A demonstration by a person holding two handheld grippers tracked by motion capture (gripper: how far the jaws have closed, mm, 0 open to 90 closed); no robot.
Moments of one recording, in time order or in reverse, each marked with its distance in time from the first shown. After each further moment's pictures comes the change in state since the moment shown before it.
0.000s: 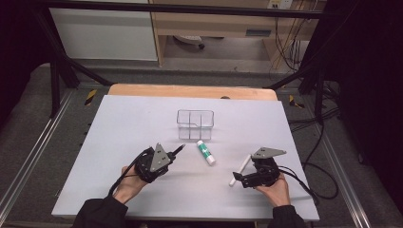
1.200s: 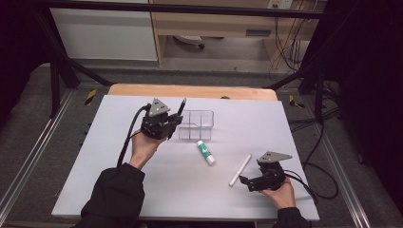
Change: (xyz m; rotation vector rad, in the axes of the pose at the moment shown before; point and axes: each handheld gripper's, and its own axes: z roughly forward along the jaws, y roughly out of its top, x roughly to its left) left arm 0.070 0.083 0.017 -0.135 0.007 -0.352; right arm -0.010 -0.019 -0.004 0.008 -0.018 0.007
